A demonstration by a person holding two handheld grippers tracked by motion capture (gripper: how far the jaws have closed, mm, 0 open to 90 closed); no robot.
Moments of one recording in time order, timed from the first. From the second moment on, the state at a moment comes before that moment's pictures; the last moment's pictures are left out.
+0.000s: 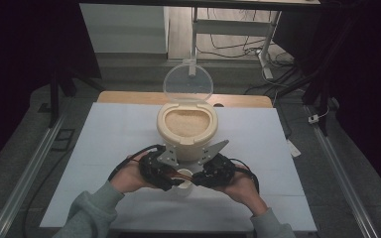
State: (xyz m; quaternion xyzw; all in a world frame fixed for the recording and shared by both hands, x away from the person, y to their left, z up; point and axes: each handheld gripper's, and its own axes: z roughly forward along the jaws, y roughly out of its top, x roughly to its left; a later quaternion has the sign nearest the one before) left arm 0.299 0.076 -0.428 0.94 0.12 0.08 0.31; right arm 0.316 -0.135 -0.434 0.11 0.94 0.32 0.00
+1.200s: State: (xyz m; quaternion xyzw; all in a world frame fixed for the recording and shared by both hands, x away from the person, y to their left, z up) left arm 0.303 0.068 -0.442 0.95 0.08 0.04 0.29; right arm 0.307 -0.145 -0.421 0.08 0.92 0.38 0.07
